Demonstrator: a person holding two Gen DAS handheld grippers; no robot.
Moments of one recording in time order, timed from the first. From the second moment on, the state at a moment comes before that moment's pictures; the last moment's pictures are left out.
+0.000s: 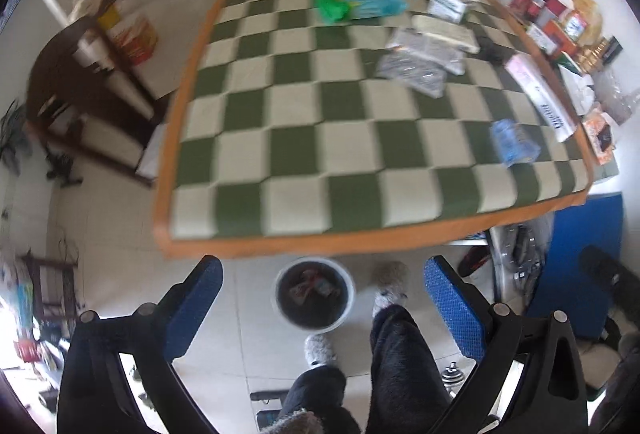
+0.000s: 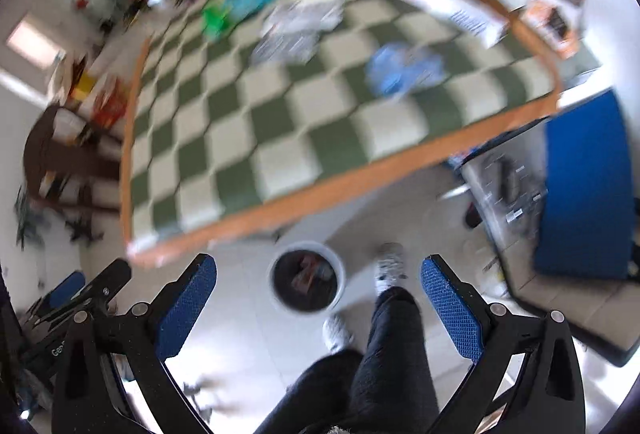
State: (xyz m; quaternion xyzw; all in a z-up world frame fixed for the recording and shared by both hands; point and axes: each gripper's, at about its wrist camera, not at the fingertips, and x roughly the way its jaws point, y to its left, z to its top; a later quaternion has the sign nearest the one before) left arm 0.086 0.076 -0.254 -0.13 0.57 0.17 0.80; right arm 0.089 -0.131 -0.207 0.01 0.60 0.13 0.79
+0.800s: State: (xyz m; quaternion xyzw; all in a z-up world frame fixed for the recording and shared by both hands) left arm 0.396 -0.056 -0.395 -0.17 0.69 0.10 0.70; right arm 0.479 -0.276 -0.305 -0.05 0.65 0.06 0.76
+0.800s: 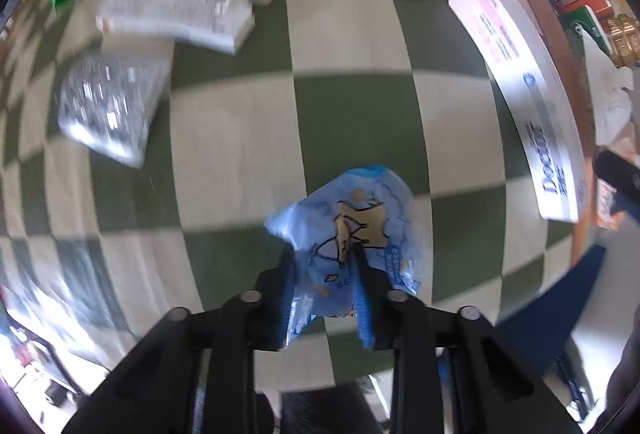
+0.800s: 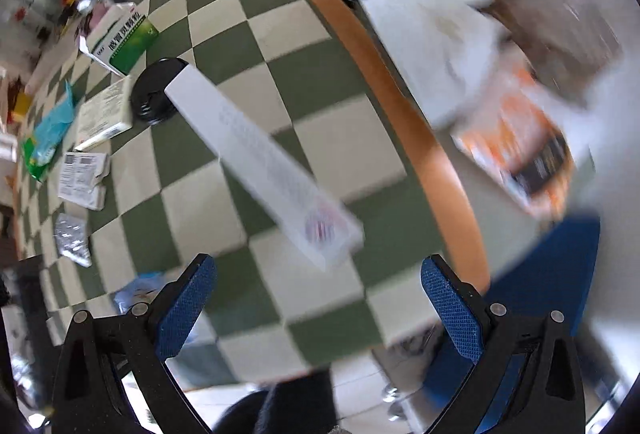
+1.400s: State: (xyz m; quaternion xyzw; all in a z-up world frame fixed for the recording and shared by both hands) left arm 0.402 -0.025 -0.350 -0.10 0.62 0.19 0.75; right arm 0.525 -0.205 -0.353 -0.09 0.64 0.11 0.75
